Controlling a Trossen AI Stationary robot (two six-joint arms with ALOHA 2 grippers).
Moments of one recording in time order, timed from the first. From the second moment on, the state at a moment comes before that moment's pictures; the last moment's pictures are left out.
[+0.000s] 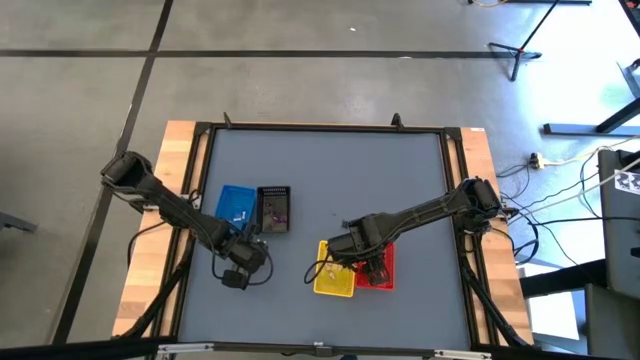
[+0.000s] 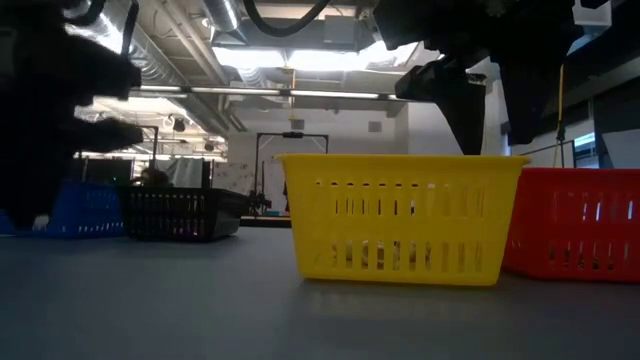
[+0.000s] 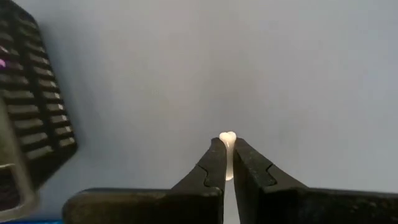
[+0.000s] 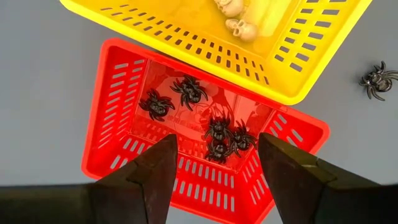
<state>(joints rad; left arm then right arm) -0.50 1.46 0.73 -0.59 -0.09 -0.31 0.31 1.96 1.62 -1.25 -0.12 -0.02</state>
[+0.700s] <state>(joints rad) -0.40 1.45 1.01 -1.21 -0.25 -0.31 0.31 1.96 1.62 -1.25 -0.12 -0.02</state>
